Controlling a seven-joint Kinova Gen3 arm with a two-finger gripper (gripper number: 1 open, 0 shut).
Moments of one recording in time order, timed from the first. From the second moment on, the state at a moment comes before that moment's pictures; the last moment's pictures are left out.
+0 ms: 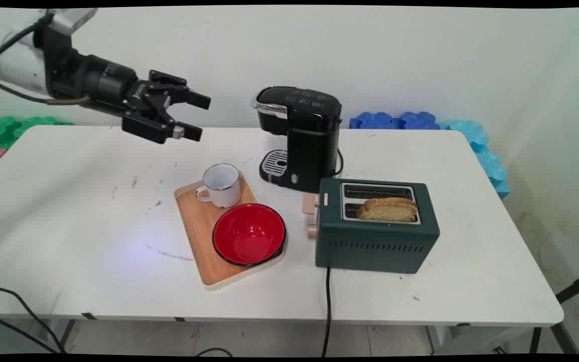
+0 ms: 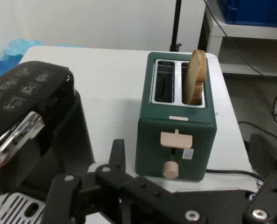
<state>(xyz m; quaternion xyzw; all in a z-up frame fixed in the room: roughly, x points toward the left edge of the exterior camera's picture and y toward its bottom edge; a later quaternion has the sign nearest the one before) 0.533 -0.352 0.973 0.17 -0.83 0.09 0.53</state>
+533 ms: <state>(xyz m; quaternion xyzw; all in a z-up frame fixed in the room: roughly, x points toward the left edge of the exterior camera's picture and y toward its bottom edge) 0.472 -0.364 0.973 0.16 -0.84 0.08 0.51</state>
